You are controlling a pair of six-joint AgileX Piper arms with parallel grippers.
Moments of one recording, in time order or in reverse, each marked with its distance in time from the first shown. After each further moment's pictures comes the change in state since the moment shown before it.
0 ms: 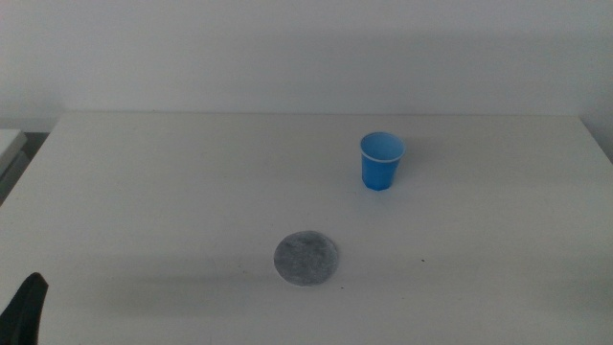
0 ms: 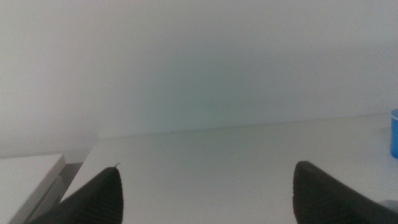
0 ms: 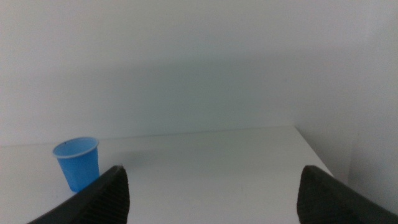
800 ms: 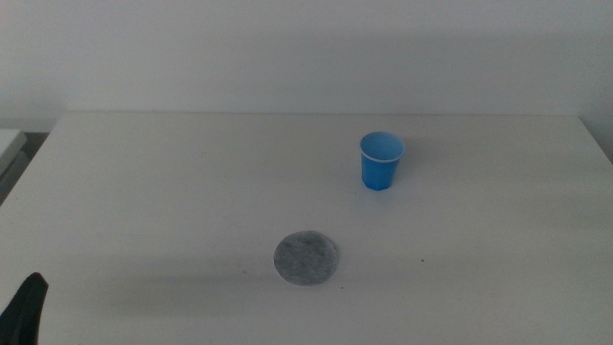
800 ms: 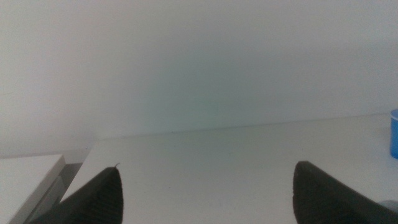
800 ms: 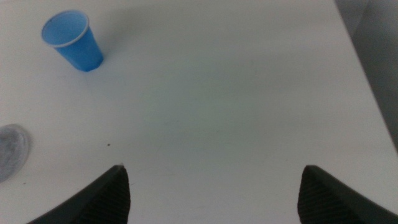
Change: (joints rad) left arm 0.000 0.000 0.000 0.000 0.000 0.000; right arm 0.000 0.689 -0.726 0.070 0.747 -0.001
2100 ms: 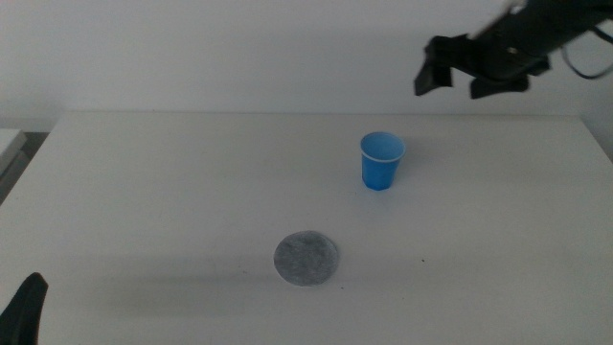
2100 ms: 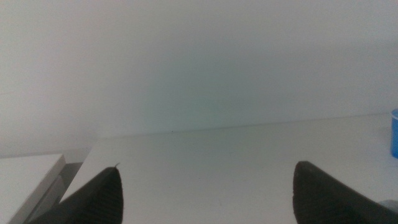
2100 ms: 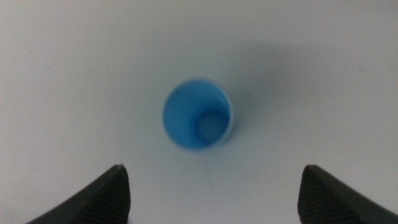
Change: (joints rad) left arm 0.000 0.000 0.000 0.000 0.000 0.000; right arm 0.276 1.105 -0.943 0.126 0.090 -0.010
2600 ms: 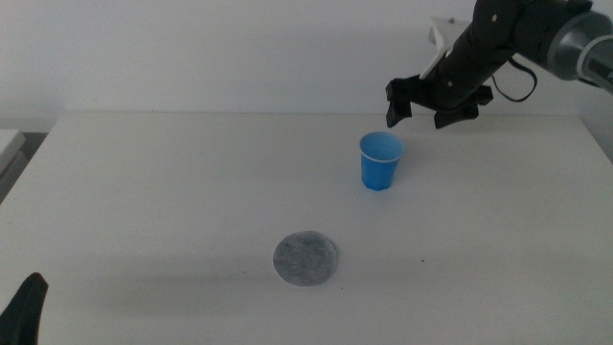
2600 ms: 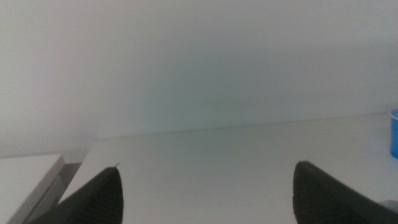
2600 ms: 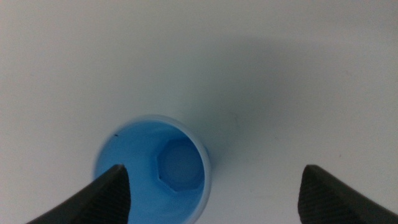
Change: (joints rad) left arm 0.000 0.000 0.000 0.000 0.000 0.000; right arm 0.011 0.378 -0.303 -0.050 0.051 0.038
